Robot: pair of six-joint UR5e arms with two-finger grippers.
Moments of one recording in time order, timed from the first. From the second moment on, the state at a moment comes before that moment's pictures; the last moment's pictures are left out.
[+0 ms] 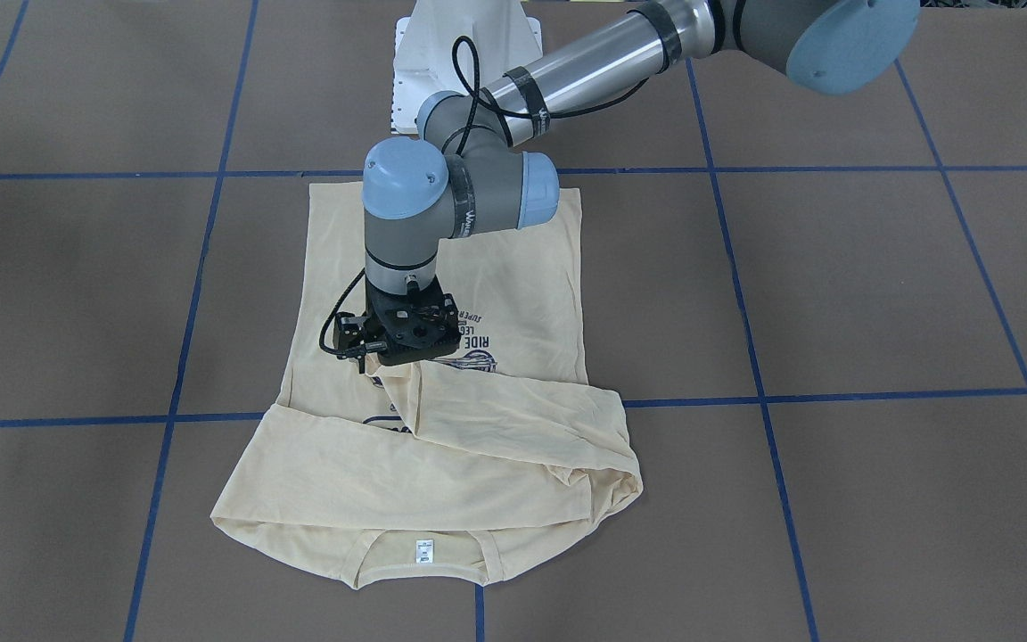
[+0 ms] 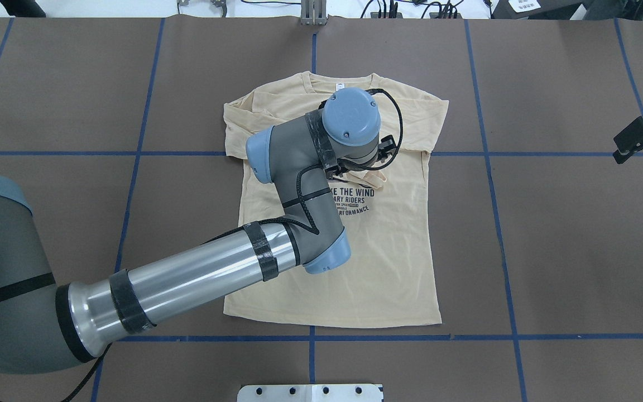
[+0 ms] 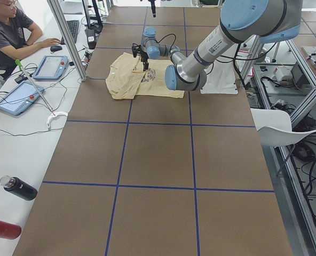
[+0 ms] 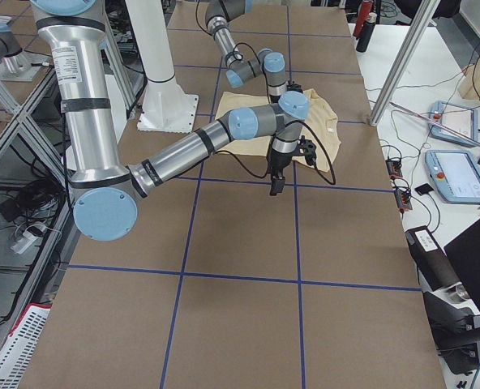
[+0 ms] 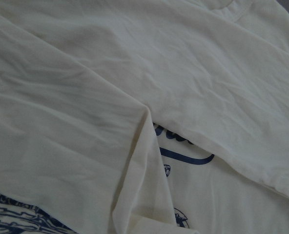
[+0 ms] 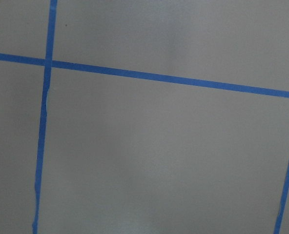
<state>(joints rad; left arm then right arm) -0.51 -2.73 -0.96 -1.99 -1.75 -1.55 1.20 -1.43 1.97 -1.92 2.25 0.28</state>
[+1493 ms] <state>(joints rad) -0.51 -2.73 -0.97 -2.00 -1.75 -1.57 1.20 -1.43 1.95 -1.92 2.25 0.27</state>
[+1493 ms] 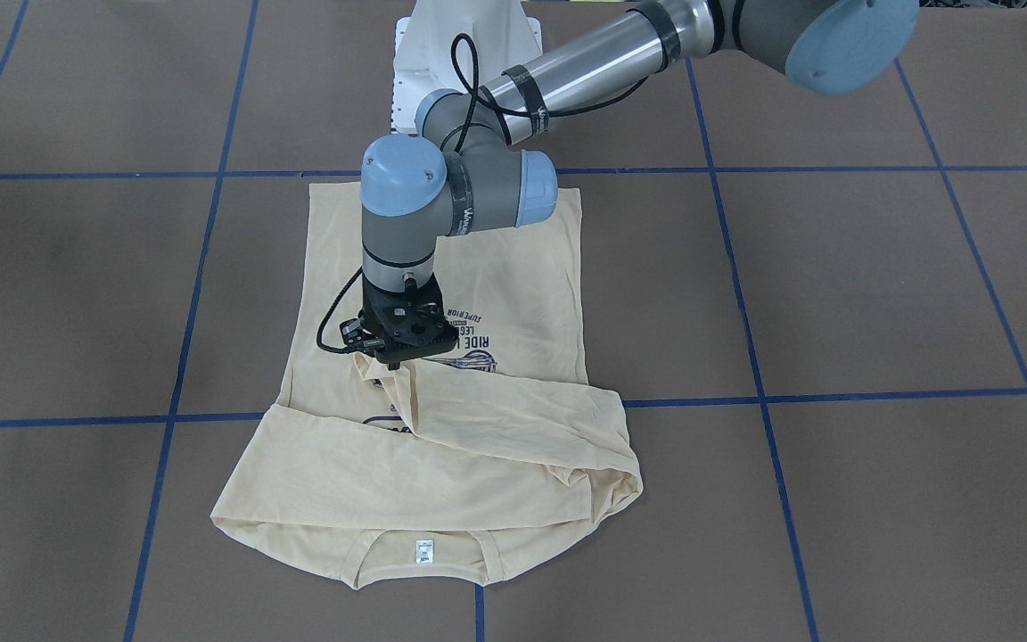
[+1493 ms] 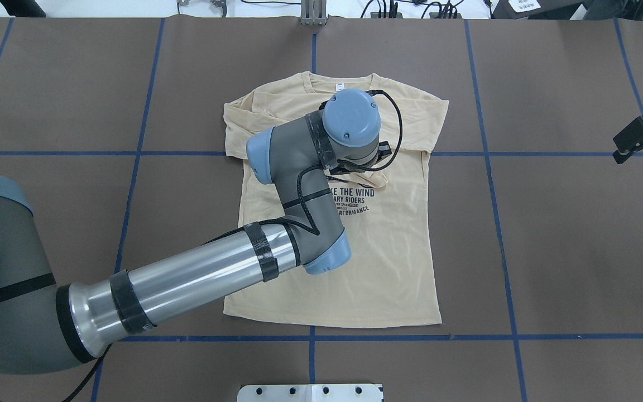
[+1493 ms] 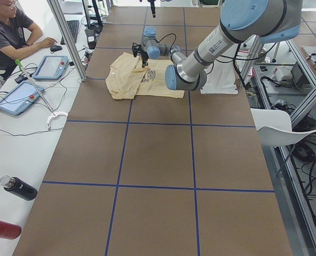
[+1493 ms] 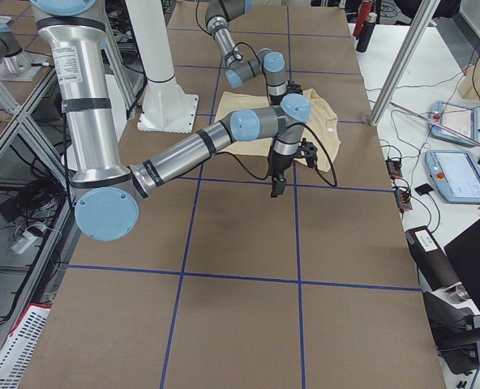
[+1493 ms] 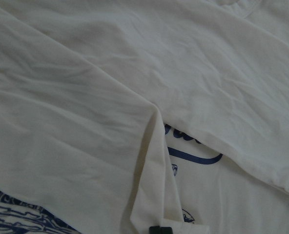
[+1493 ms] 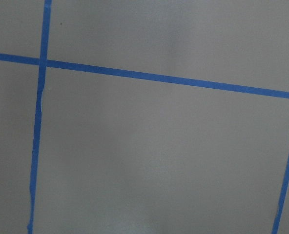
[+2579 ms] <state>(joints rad) -0.53 -2.72 -0.88 -2.49 -1.70 -1.65 1.20 -1.42 1.95 -1.92 2.25 0.27</state>
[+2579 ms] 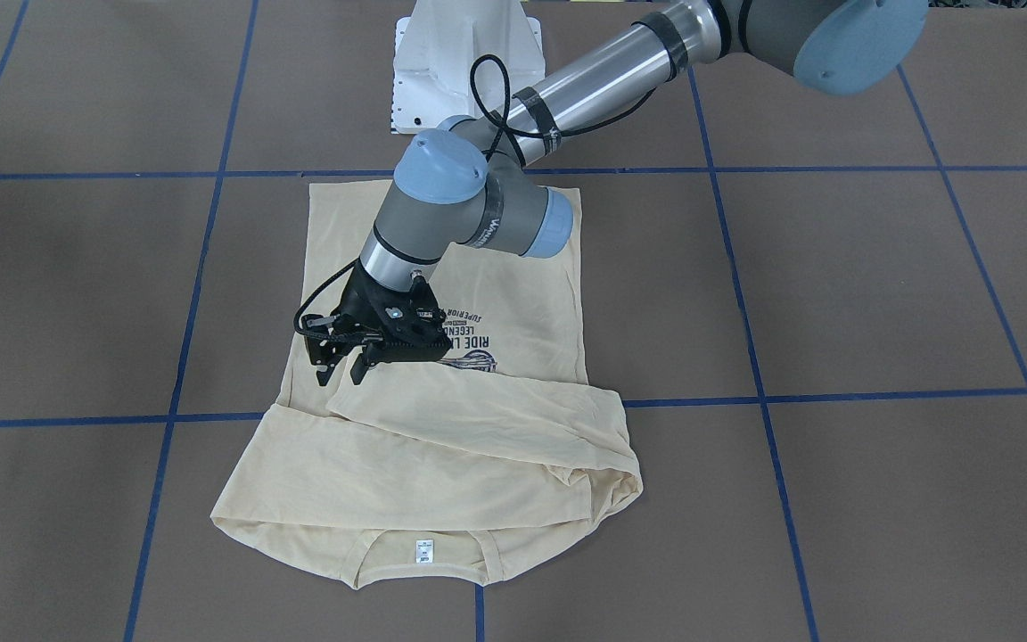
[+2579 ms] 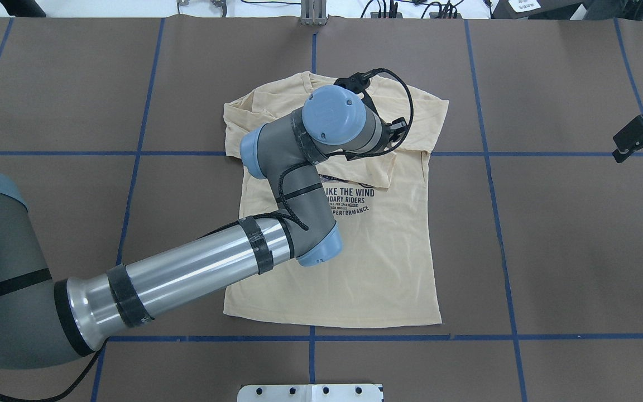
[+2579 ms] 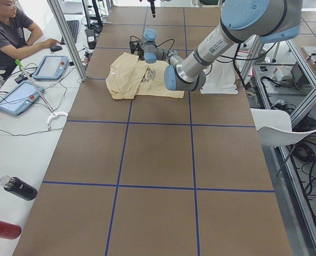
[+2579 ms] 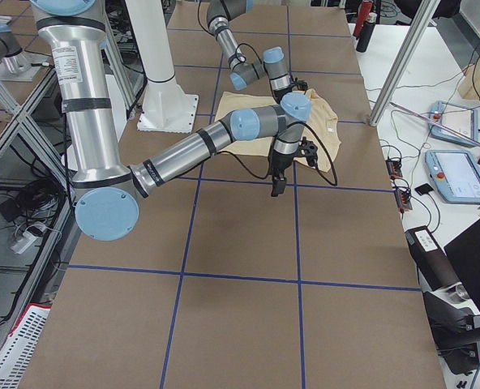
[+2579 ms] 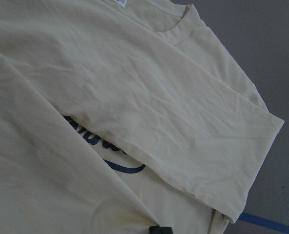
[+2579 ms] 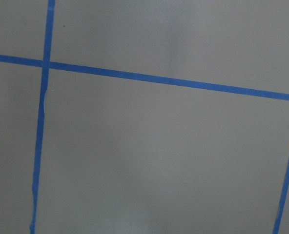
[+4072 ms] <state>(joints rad) -0.59 -2.18 -1.82 -1.91 -1.82 -1.37 0.80 -1.51 2.02 -1.25 2.22 1.09</state>
